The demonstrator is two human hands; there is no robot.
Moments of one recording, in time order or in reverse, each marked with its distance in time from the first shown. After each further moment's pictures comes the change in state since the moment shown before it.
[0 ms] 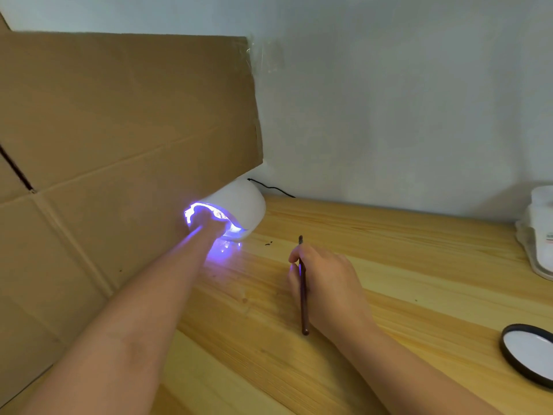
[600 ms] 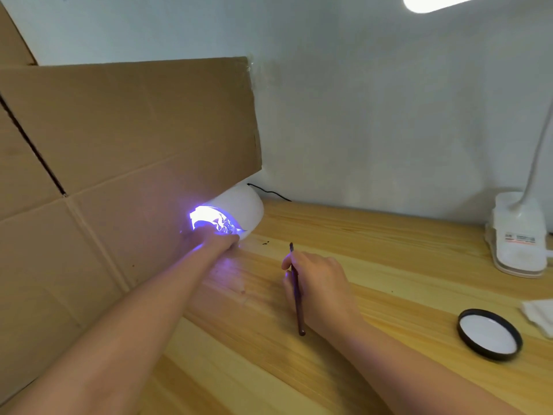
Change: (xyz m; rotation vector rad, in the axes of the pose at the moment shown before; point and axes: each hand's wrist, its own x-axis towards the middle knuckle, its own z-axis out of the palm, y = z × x) left_hand -0.072 -0.002 -0.010 -0.064 -0.059 -0.098; right_hand -0.012 -0.010 -0.019 0.040 -0.024 -0.045
